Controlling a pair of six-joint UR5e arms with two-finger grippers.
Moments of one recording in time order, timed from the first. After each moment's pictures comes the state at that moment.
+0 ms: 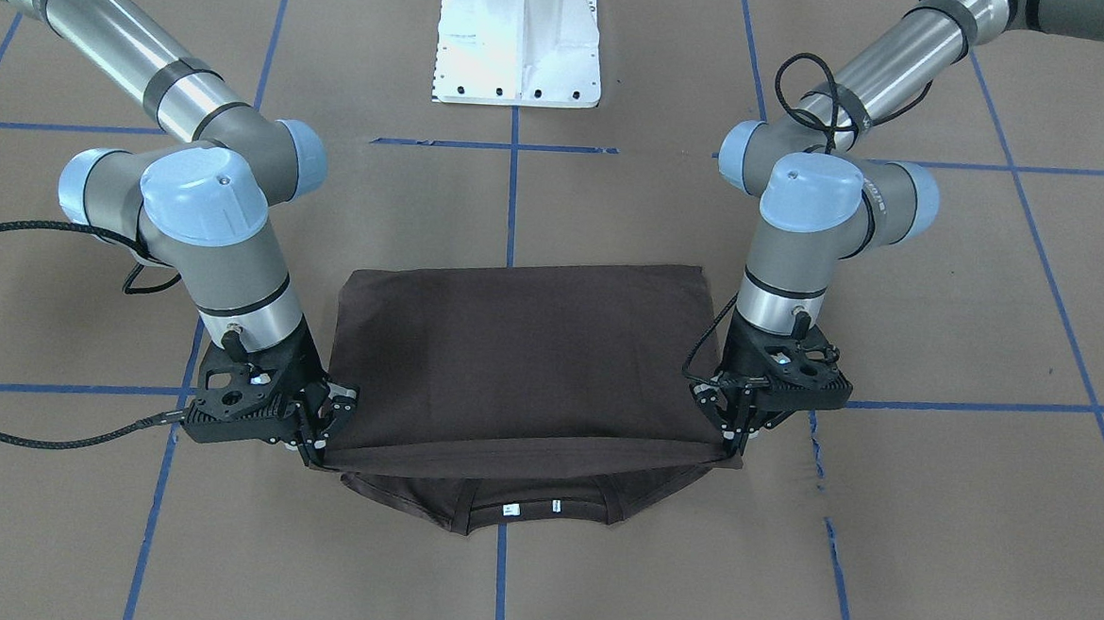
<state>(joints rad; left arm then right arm) -0.77 -2.17 -1.40 -2.09 -1.61 -1.13 0.82 -0.88 1.33 -1.10 1.77 0.98</state>
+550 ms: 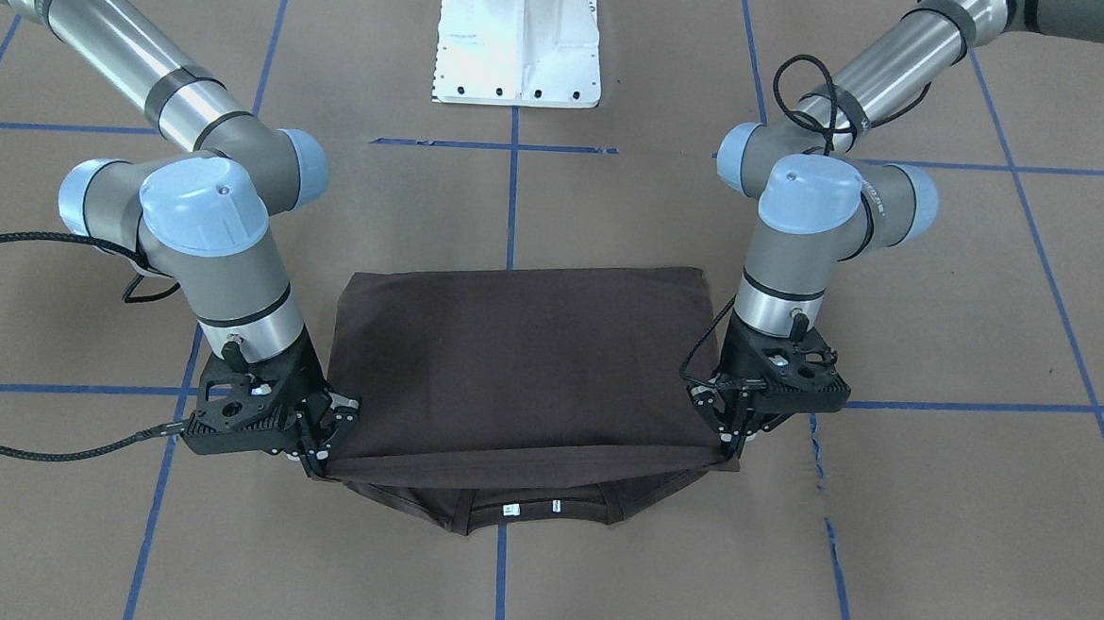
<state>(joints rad) -0.77 -2.18 -1.40 -2.10 -1.62 -1.12 0.82 -0.86 1.31 -1.07 1.77 0.98</state>
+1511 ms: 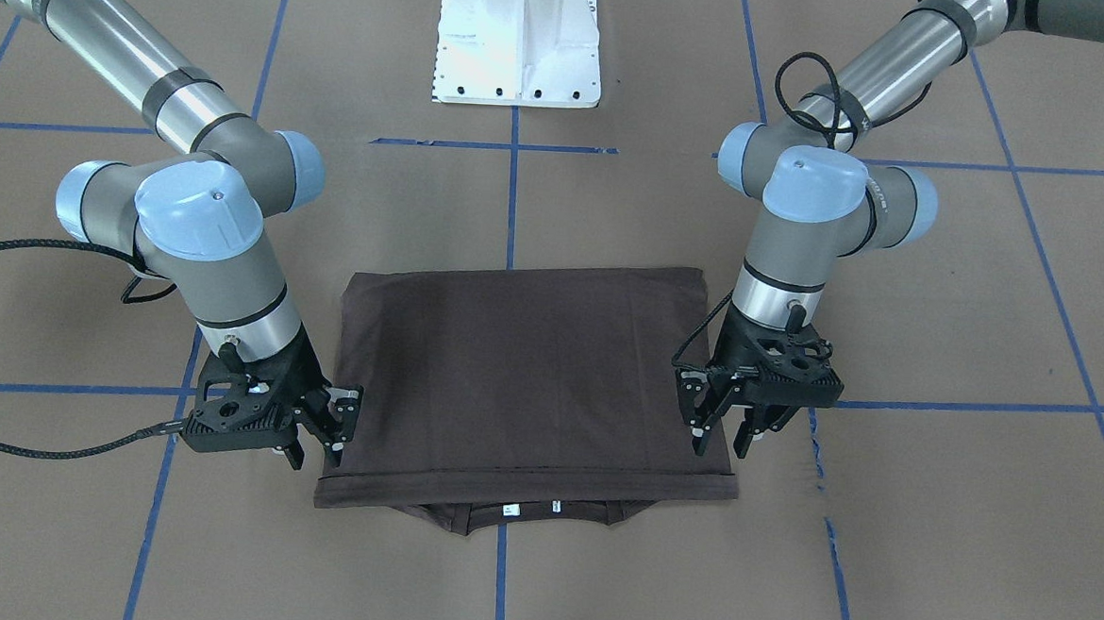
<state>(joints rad) -0.77 -2.16 -1.41 -2.22 -1.63 -1.09 0.80 -0.93 1.38 -1.08 1.92 1.07</state>
